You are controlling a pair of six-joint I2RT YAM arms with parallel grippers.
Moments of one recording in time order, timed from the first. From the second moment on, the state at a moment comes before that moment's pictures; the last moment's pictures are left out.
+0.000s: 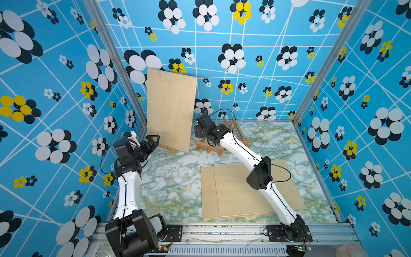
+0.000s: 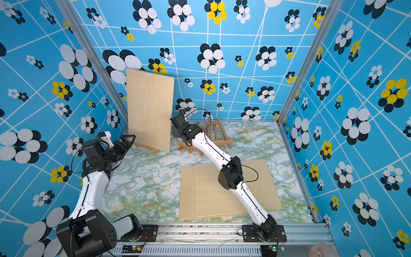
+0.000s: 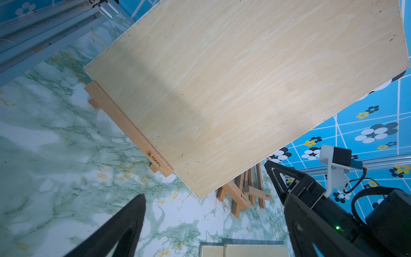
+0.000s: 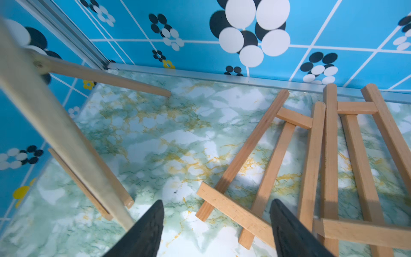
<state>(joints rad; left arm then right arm) 0.44 1.17 0.86 -0.12 0.66 -0.67 0.79 2.55 2.72 -0.83 0.36 0.44</state>
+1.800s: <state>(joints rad) 0.45 1.16 0.82 -0.08 0.68 -0.67 0.81 2.55 2.50 -0.41 0.11 0.41</state>
